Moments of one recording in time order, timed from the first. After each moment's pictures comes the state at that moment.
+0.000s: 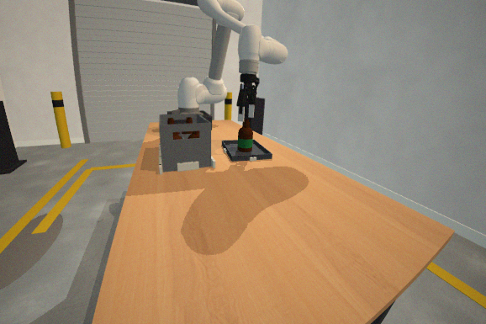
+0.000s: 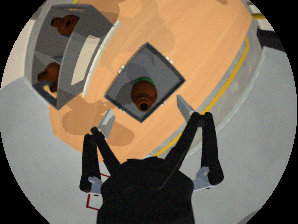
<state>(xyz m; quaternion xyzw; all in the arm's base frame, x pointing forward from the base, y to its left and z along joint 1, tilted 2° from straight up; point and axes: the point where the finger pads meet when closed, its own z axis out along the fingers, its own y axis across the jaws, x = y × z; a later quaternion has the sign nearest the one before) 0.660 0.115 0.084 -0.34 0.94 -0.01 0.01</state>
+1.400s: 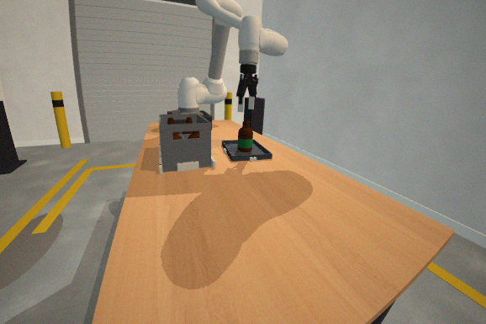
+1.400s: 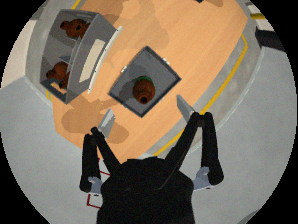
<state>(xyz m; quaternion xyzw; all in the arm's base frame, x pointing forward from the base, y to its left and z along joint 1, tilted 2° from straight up) 0.656 0.114 0.126 -0.34 0.94 -0.01 0.01</state>
